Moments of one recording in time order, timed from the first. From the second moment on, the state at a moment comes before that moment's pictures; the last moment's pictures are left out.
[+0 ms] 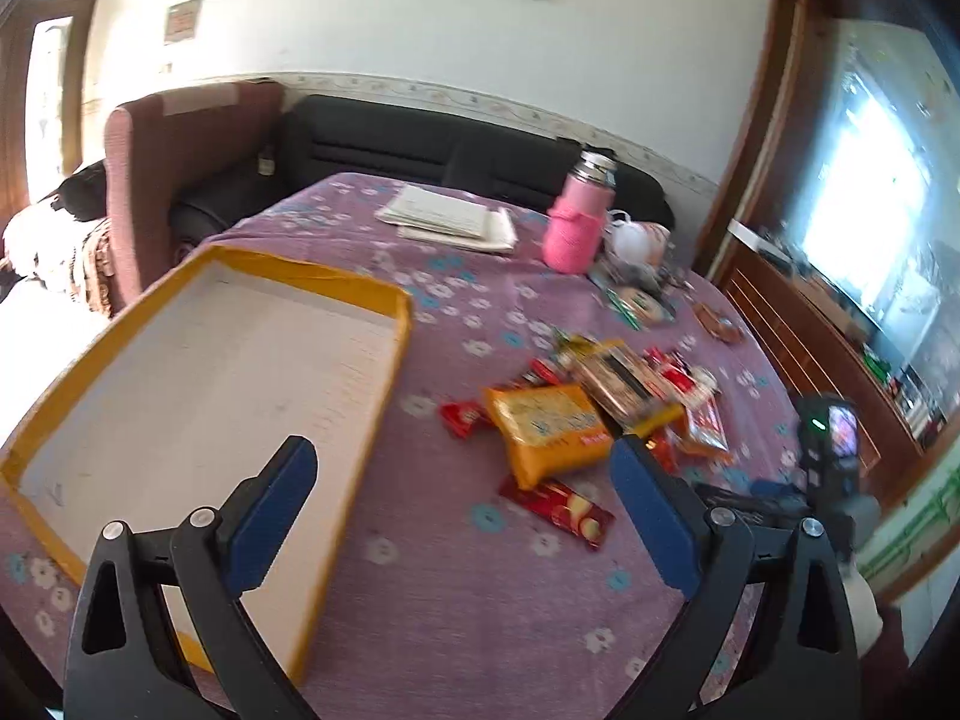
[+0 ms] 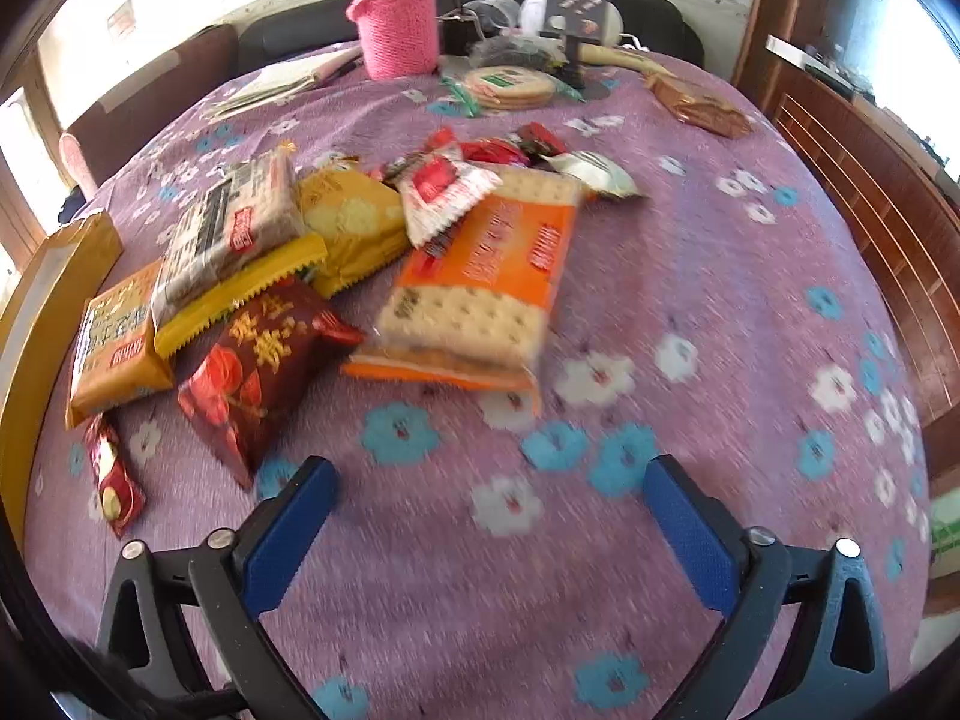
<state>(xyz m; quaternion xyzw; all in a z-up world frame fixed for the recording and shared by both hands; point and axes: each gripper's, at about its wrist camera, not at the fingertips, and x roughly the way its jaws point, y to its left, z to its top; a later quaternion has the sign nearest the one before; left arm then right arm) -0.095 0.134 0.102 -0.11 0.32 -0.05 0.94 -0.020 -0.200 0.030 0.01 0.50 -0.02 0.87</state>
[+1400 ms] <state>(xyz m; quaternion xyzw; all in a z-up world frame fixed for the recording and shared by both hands) 0.038 0.014 0.026 0.13 0.51 -0.26 0.81 -0.047 -0.132 0.024 0.08 0.47 0.25 0.84</state>
